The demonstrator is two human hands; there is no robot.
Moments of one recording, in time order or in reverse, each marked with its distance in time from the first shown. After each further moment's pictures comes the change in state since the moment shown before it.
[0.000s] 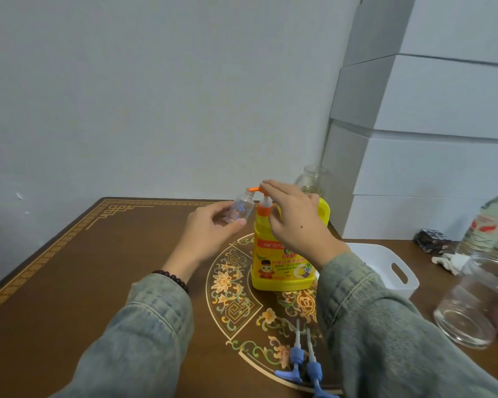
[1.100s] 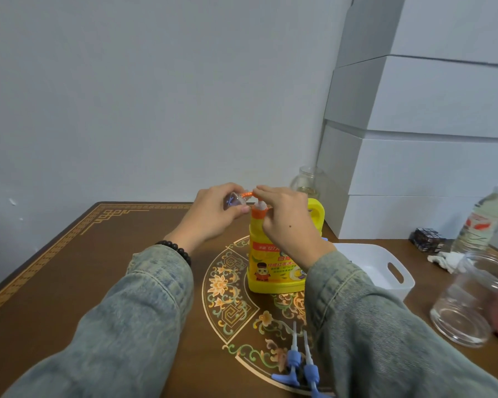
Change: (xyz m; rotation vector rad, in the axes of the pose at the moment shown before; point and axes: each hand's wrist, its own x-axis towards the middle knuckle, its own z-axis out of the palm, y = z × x) left_hand 0.033 0.033 -0.002 0.304 -0.092 0.218; right_hand 0.009 -0.004 0.010 0.017 0.132 -0.028
